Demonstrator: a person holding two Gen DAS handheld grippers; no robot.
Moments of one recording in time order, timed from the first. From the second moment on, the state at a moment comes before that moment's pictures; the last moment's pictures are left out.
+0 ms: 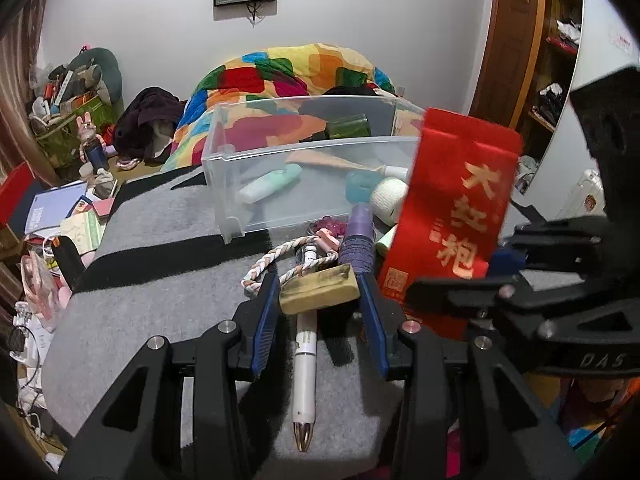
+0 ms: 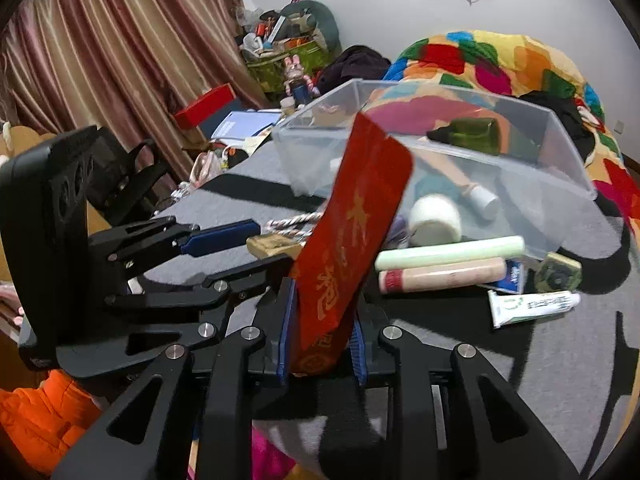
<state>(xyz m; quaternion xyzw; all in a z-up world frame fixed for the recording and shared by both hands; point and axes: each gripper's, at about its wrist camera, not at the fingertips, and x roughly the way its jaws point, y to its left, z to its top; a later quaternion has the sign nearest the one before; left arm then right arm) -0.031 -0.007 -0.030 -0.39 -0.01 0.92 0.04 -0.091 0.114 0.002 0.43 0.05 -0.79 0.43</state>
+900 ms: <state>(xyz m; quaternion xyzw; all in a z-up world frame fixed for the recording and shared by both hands) -0.068 -0.021 0.040 -0.29 -0.02 0.96 0.02 -0.158 0.155 0.083 0.32 0.02 -0.90 0.29</state>
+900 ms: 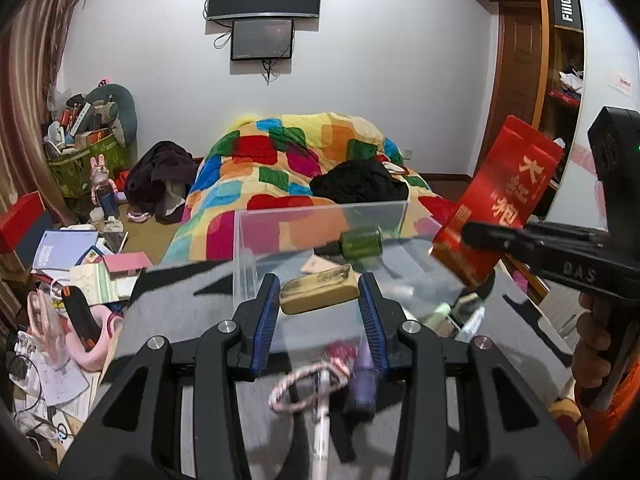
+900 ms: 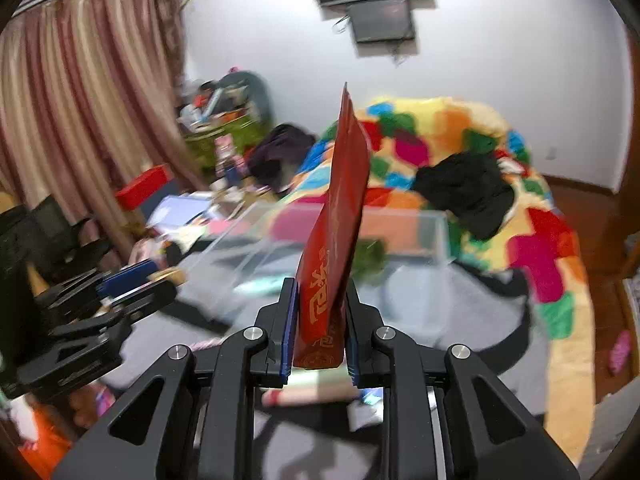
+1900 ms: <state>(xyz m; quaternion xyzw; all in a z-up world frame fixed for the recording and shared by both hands) -0.121 -0.023 0.017 -0.35 -0.02 0.94 0.03 -0.180 0.124 0.059 0.35 0.09 -0.89 0.29</state>
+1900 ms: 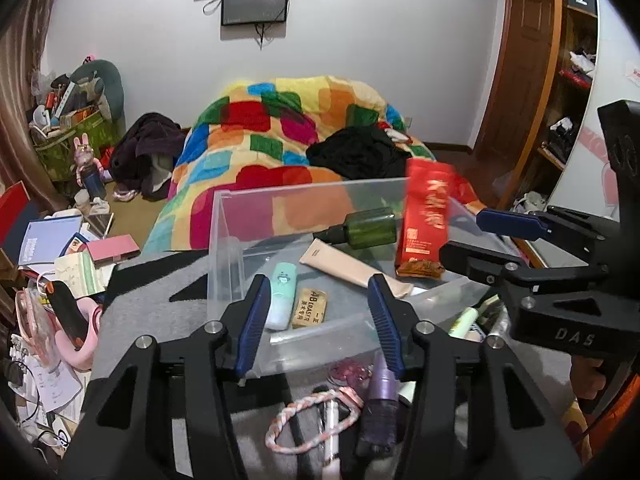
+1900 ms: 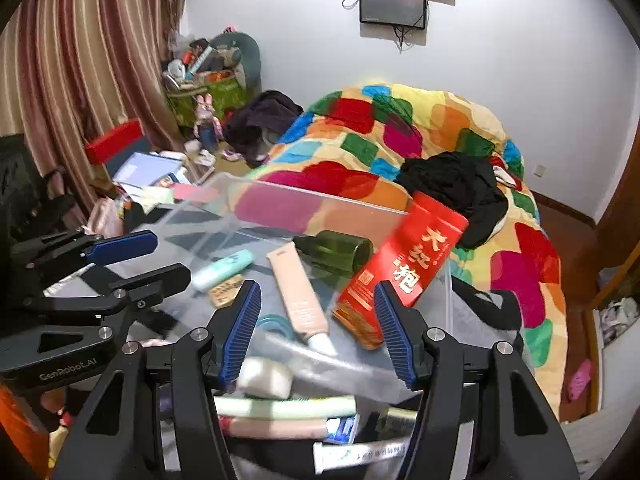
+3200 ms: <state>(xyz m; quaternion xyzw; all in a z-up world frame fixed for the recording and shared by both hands) -0.071 0.025 -0.049 -0.42 0.00 0.90 0.10 -0.166 0.218 -0.026 0.48 -0.02 -0.86 0.19</state>
